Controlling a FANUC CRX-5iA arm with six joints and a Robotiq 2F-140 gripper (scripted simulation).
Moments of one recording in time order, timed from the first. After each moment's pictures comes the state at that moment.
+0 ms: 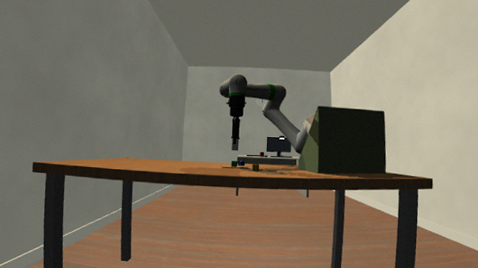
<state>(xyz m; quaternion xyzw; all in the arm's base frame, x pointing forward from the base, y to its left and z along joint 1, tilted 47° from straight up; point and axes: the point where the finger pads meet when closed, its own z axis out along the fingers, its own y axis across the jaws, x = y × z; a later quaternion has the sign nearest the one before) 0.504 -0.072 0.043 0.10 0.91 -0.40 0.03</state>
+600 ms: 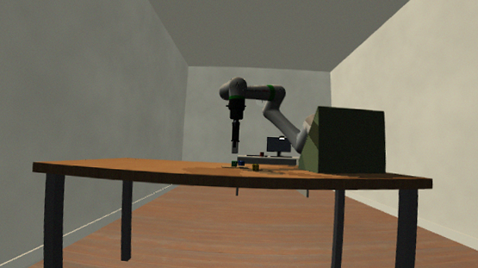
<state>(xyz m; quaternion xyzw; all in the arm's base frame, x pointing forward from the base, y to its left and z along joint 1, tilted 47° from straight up) 0.504 -0.085 0.031 0.10 0.91 -0.40 0.03</state>
